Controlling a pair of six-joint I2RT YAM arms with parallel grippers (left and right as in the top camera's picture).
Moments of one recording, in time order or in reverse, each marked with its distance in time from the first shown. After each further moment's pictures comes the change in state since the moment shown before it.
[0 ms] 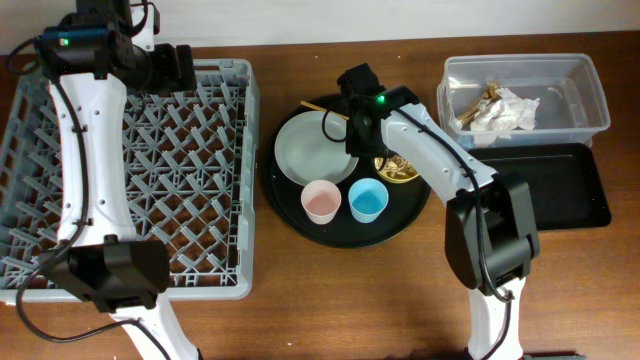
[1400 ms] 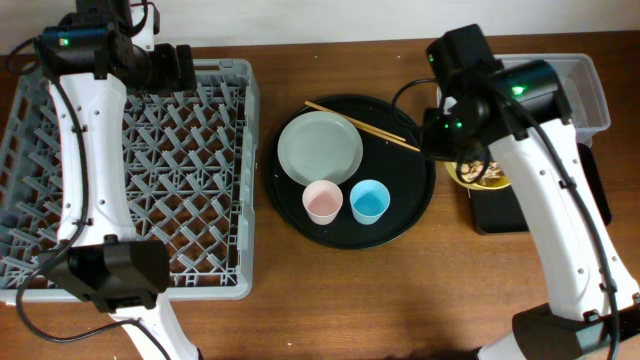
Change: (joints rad) left arm 0.000 0.000 0.000 0.000 0.000 0.000; right arm -0.124 -0.446 0.225 -0.661 -0.017 -0.043
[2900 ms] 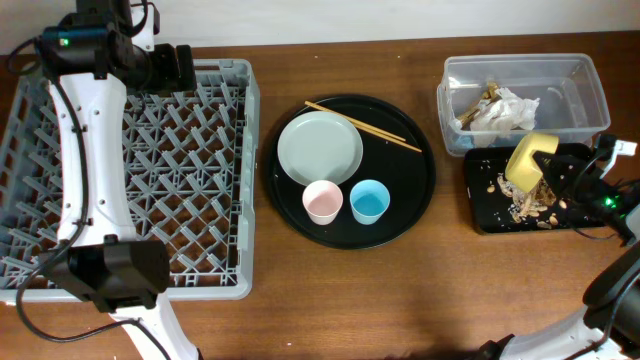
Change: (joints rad) left arm 0.000 0.000 0.000 -0.001 0.000 0.000; right arm -1.081 0.176 -0.886 1.061 -1.655 -0.624
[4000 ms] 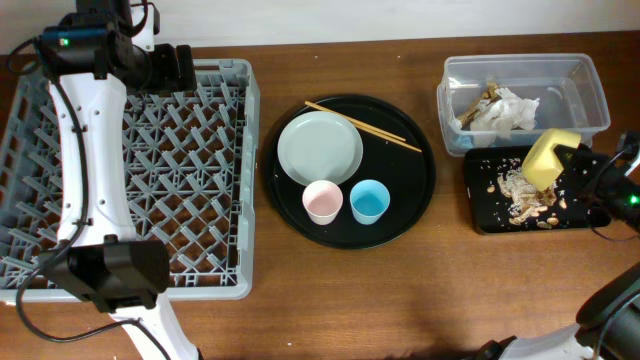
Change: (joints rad) left arm 0.000 0.000 0.000 0.000 0.000 0.000; right arm -0.055 -0.114 -0.002 0.085 0.018 0.283
